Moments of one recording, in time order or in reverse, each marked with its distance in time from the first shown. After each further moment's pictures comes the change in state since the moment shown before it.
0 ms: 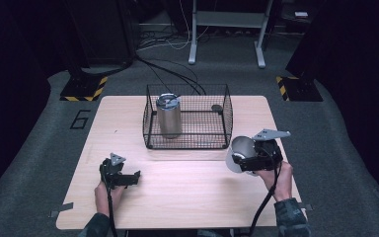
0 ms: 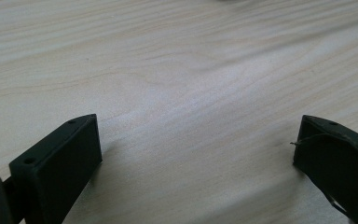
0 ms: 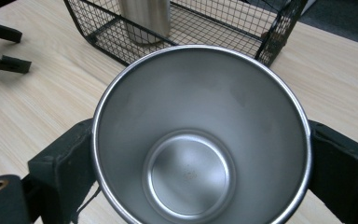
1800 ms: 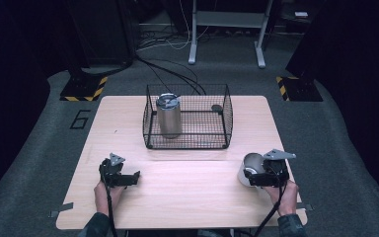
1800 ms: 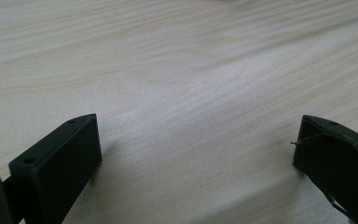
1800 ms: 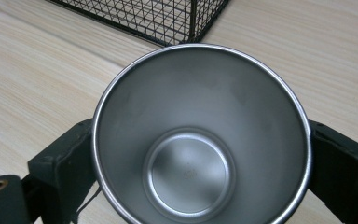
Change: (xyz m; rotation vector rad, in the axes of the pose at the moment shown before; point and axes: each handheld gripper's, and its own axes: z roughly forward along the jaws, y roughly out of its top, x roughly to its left) left arm 0.001 -0.001 -0.001 -0.003 -0.007 0.002; right arm -0.024 -0.082 0.021 0.047 -0.121 0.075
